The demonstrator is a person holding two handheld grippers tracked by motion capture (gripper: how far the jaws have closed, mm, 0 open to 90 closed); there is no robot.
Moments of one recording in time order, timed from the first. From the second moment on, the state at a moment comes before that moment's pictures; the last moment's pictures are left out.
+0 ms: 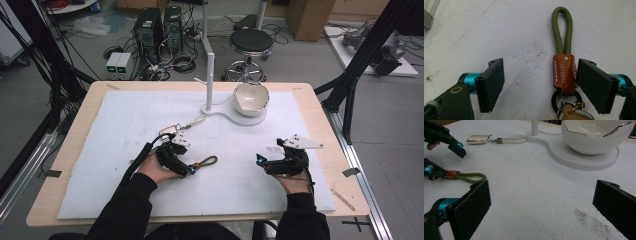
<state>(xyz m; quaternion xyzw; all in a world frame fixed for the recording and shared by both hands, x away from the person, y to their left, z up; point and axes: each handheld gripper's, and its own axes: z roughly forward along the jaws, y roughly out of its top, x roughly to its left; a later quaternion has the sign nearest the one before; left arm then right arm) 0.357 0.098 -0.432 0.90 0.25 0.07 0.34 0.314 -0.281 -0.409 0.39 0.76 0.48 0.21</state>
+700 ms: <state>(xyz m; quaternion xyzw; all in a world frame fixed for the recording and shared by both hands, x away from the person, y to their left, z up) 0.351 0.095 -0.431 0.92 0.20 0.01 0.35 0.313 -0.281 -0.409 0.39 0.76 0.48 0.21</state>
